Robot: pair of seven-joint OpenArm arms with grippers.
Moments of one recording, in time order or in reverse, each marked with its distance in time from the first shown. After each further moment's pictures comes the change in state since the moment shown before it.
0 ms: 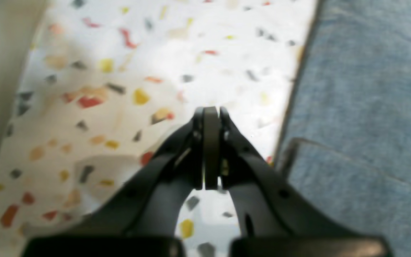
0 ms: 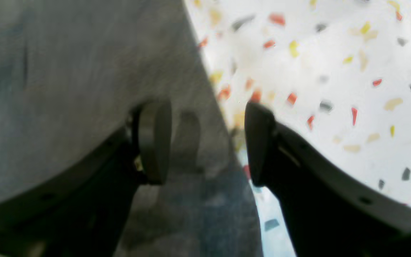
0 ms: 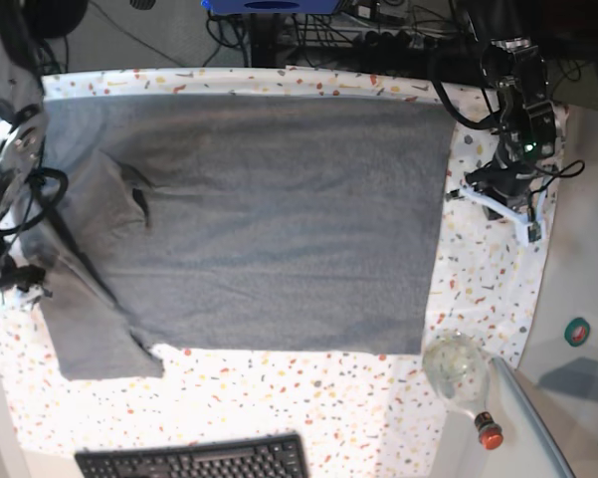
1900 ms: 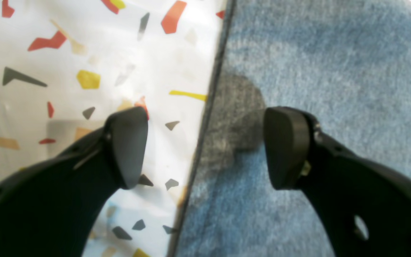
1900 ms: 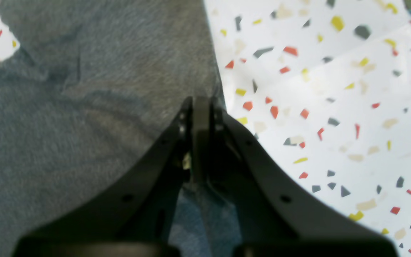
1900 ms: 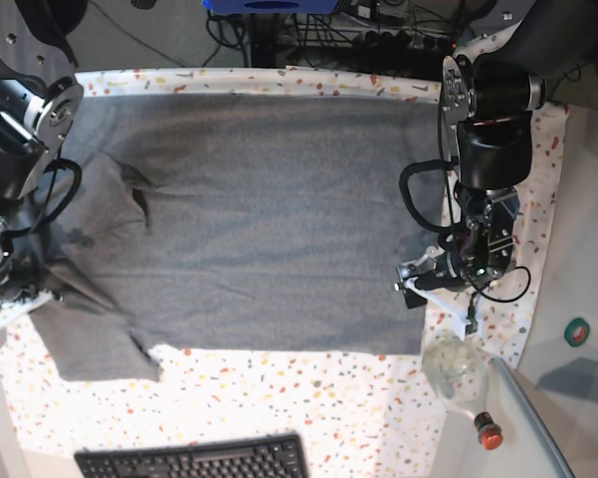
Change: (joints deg) left arm -30.9 0.0 12.9 -40.2 1.2 0.5 -4.0; right arm -6.0 -6.9 0.0 20.4 -0.3 4.7 -6.6
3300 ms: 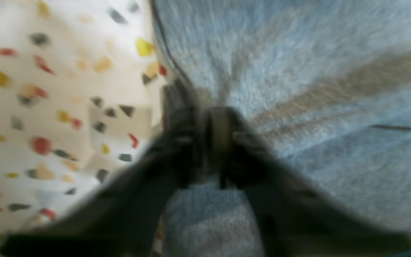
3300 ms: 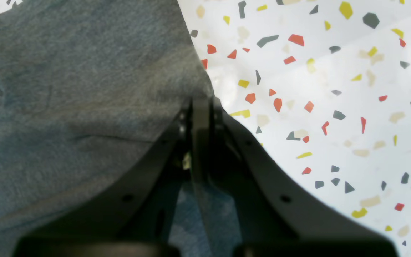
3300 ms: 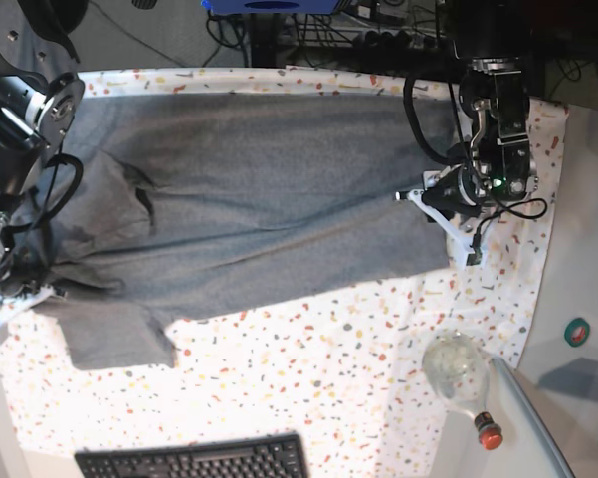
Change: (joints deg) left arm 26.7 1.0 -0.6 47.0 -1.0 -0.5 28.9; right arm -0.8 0.0 0.0 0.0 0.2 0.2 0.2
